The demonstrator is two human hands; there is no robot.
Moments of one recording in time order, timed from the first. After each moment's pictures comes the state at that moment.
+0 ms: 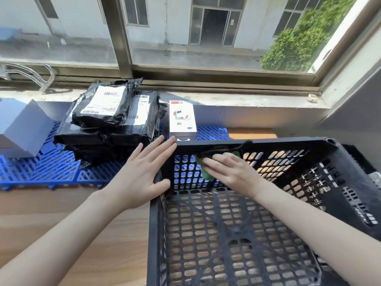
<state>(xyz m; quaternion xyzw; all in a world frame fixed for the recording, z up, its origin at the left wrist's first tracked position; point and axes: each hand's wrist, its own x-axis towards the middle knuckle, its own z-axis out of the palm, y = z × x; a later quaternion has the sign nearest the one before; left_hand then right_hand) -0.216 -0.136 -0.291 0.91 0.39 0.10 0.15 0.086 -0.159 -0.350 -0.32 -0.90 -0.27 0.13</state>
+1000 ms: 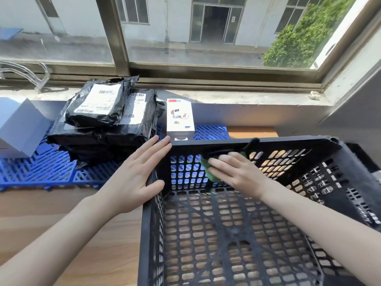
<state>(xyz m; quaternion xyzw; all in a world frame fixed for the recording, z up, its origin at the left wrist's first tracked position) -0.216 -0.136 -0.298 0.89 0.37 0.16 0.20 0.099 -0.160 -0.347 -0.31 -0.90 -0.27 0.16</state>
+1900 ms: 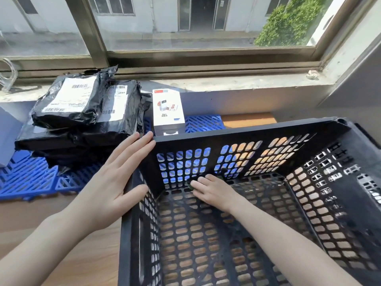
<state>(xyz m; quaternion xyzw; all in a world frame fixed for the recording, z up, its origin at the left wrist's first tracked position) -0.214 -0.135 -0.303 0.89 0.35 0.19 0.22 0.076 -0.155 -0.494 -0.36 -0.91 -0.21 0.07</state>
